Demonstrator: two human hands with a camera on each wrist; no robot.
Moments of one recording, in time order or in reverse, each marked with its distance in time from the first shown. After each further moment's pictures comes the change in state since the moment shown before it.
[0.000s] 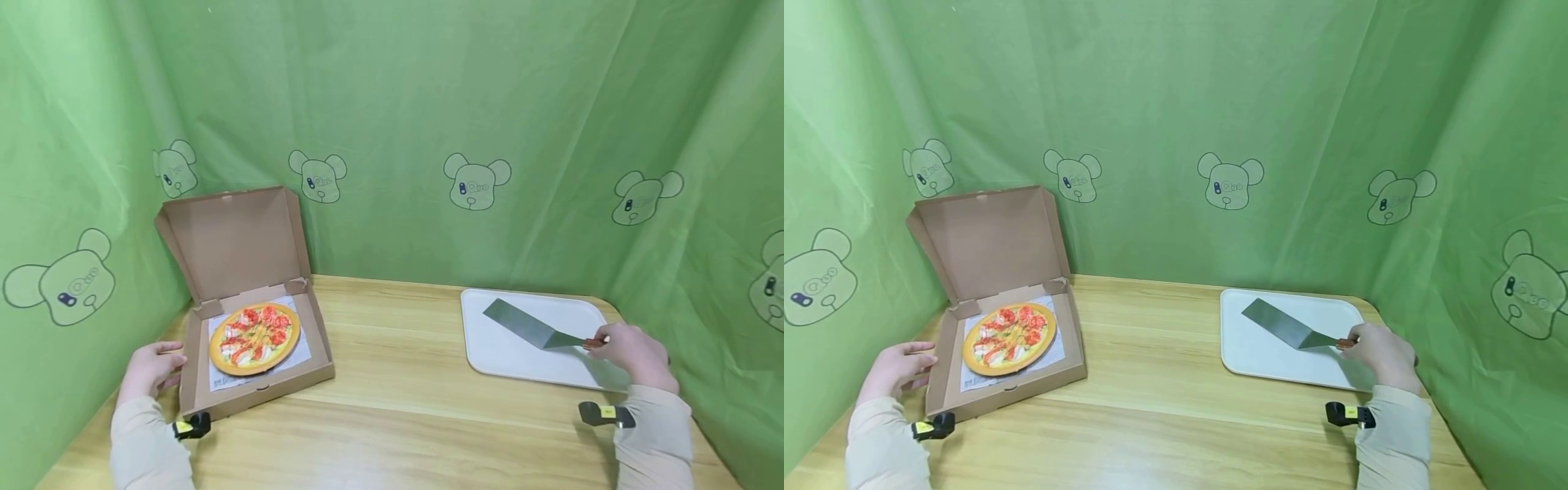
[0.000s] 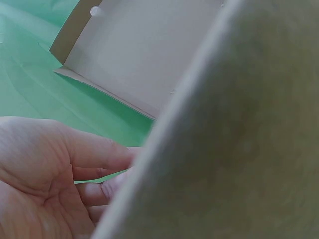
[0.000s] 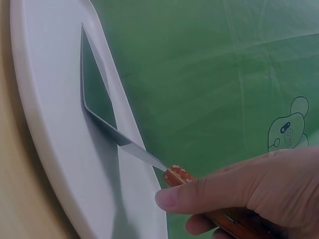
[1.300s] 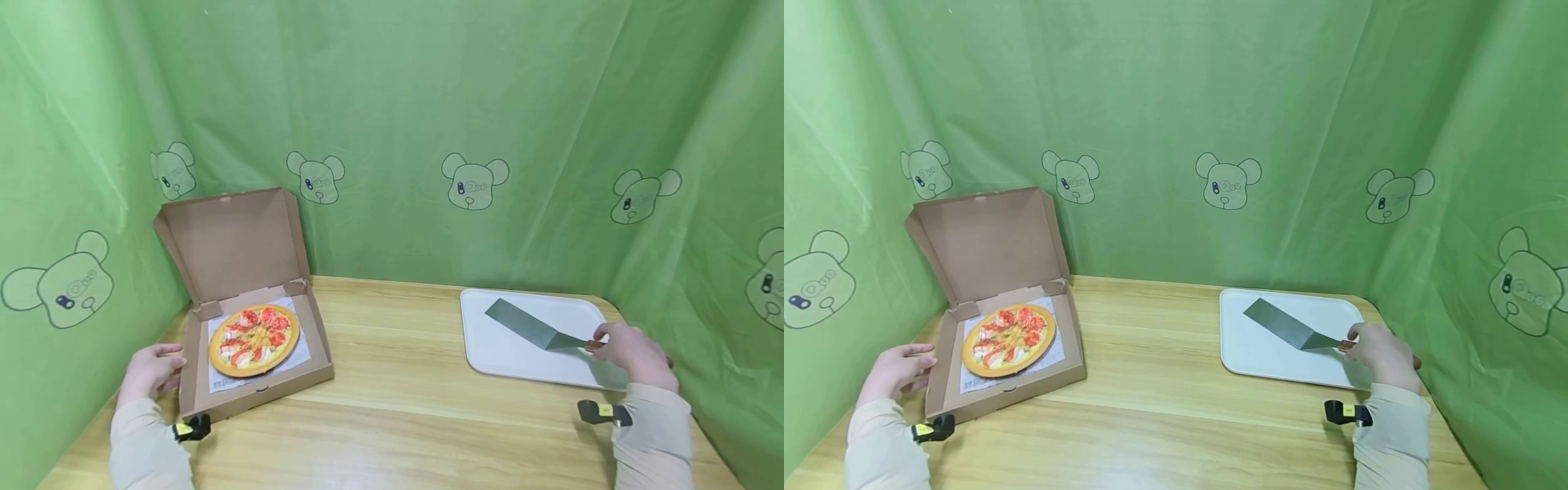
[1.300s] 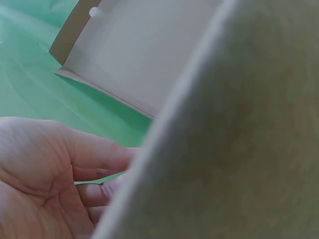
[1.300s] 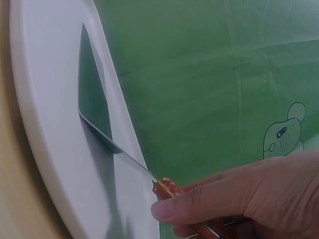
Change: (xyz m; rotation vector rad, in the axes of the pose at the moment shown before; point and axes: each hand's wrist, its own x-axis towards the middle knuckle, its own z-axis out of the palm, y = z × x) left_hand -0.004 0.003 0.002 0.019 0.008 -0.003; right_hand -0.002 -0.001 -0.001 0.034 -0.024 -0.023
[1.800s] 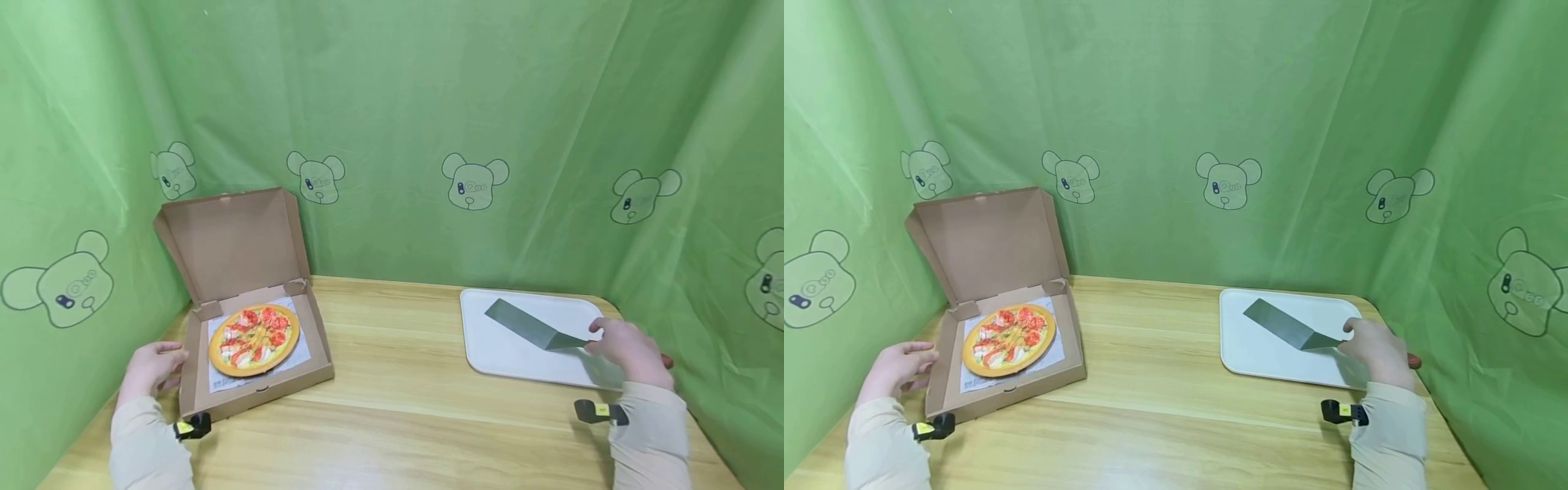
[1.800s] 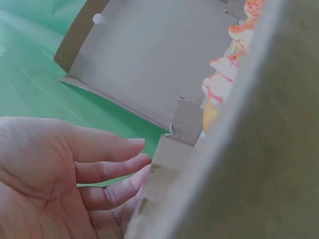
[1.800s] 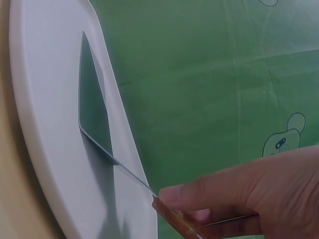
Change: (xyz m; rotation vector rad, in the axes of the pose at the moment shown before) left_hand -0.001 0.004 -0.001 0.106 0.009 0.011; right_hand 0.000 -0.011 -0.004 -0.013 0.033 0.003
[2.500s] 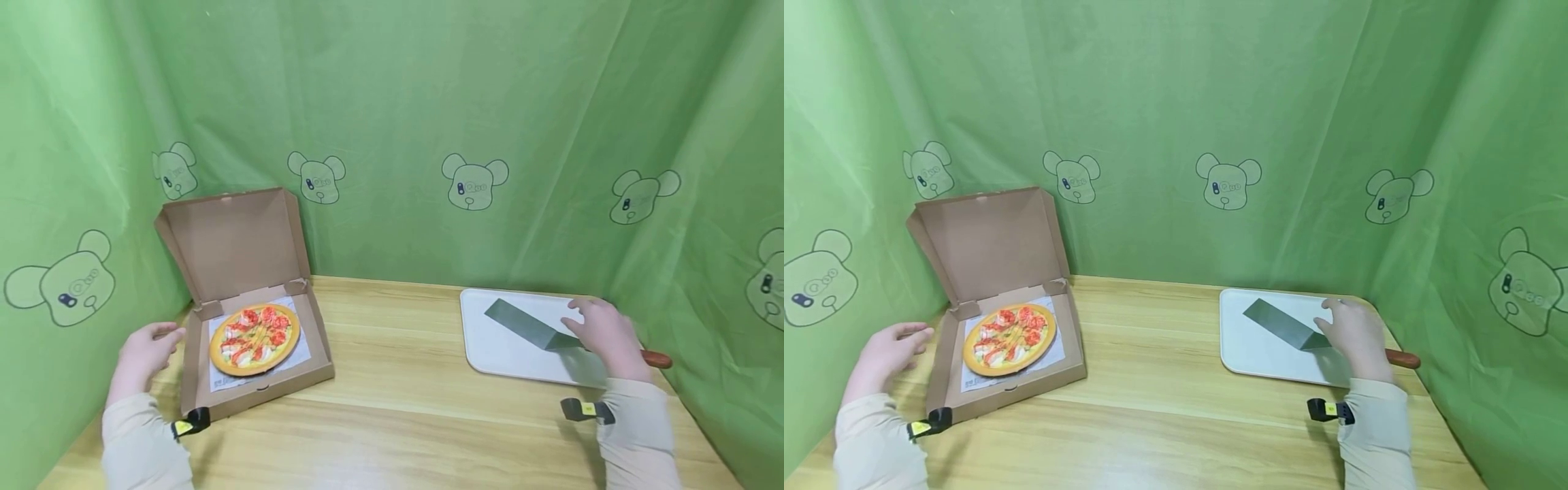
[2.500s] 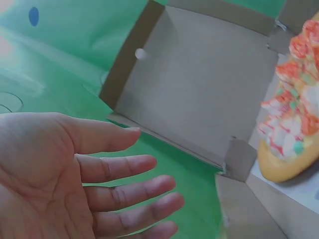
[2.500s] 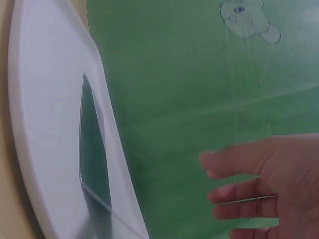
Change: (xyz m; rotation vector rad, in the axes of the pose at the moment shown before) left_hand -0.031 0.037 -0.010 0.245 0.055 0.138; right_hand 0.010 -0.041 0.005 -0.046 0.350 -0.150
